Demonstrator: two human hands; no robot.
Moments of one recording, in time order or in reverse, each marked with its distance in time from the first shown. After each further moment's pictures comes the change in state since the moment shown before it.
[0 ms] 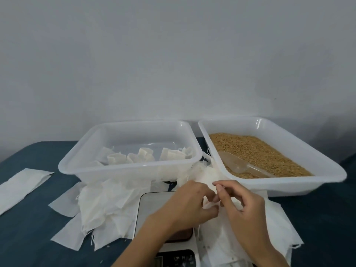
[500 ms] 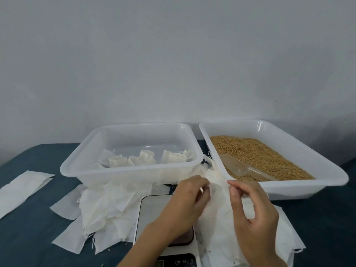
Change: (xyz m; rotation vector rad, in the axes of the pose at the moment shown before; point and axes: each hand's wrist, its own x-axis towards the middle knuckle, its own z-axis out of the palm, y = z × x) left_hand -0.007 -0.001 0.001 -0.174 0.318 0.002; right_hand -0.003 0.004 -0.001 -0.122 0.254 -0.280
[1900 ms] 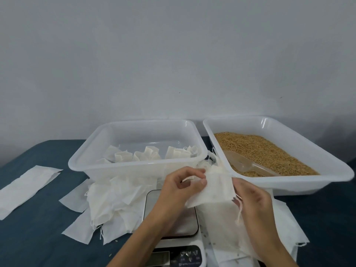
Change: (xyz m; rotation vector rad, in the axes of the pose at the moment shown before) left_hand -0.017 0.001 -0.020 -0.780 0.124 -0.362; right_hand 0.002 0.004 -0.002 0.487 -0.270 0.571
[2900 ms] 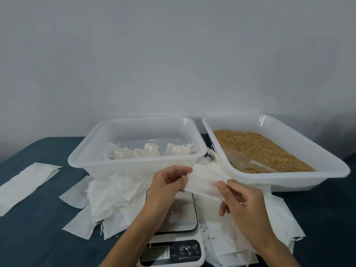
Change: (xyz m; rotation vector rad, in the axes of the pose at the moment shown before) left_hand -0.005 0.002 -0.017 0.141 0.204 -0.042; right_hand -0.001 0.002 0.002 -0.325 -0.109 -0.144
